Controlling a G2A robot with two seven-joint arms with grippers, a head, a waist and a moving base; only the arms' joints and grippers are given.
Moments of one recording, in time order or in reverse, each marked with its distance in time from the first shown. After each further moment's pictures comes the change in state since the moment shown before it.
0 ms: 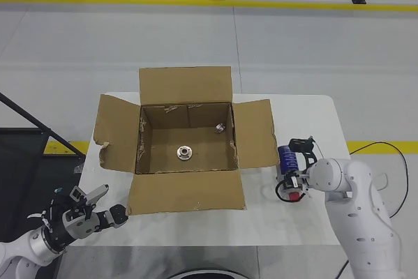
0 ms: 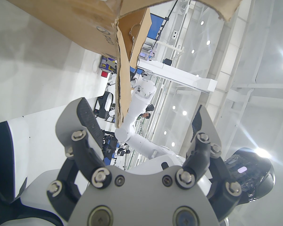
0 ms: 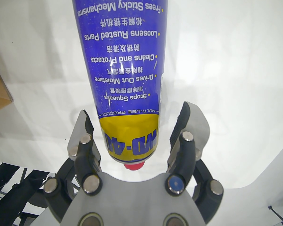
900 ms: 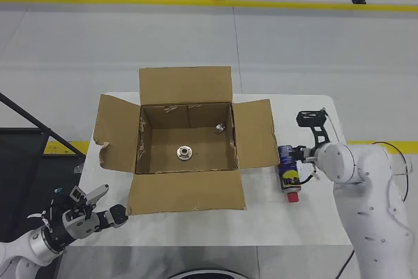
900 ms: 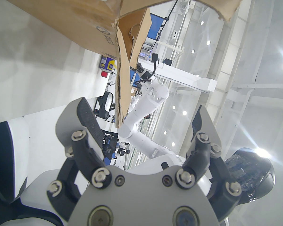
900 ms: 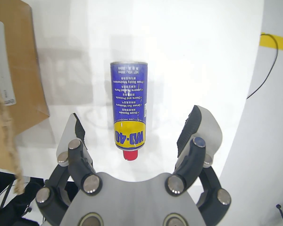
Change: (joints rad) left arm 0.000 0.000 0.000 0.000 0.000 0.000 0.000; right arm 0.104 0.007 -0.017 -0.219 -0.128 0.027 0.026
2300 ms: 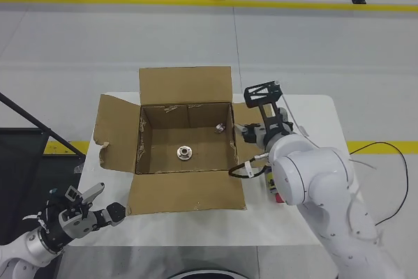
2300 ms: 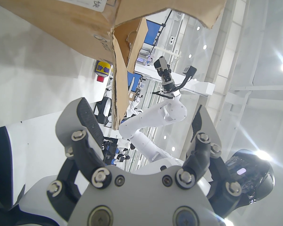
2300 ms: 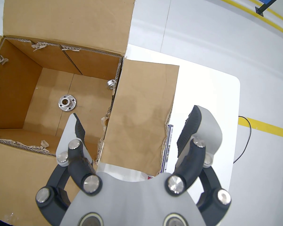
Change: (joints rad) left arm 0.026 0.006 -0.011 -0.016 -0.027 -0.026 0.049; right arm 0.150 -0.104 -0.337 -0.190 -0.165 0.141 -0.138
